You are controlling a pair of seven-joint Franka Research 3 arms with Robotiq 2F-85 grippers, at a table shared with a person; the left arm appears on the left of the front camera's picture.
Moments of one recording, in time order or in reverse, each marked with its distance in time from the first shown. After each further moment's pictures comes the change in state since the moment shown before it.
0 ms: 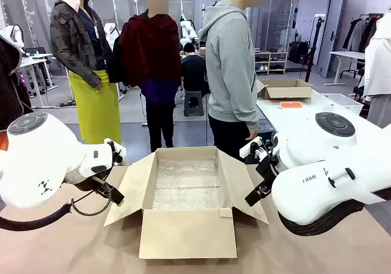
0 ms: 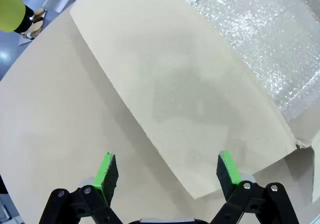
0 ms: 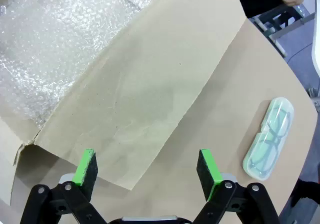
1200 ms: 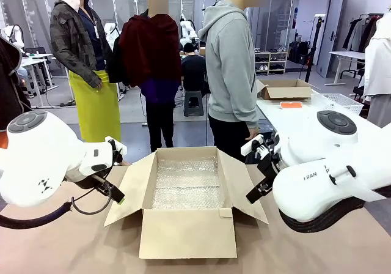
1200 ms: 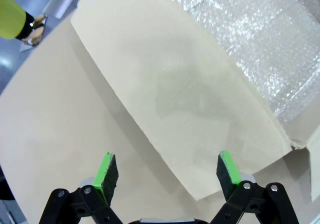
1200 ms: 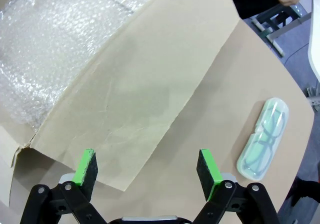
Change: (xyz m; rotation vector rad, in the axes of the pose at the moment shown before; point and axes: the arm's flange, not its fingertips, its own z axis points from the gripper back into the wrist) left arm 0.007 0.001 0.008 0.005 -0.023 -0.034; right arm 0.005 -0.009 0.005 -0.009 -0.013 -0.014
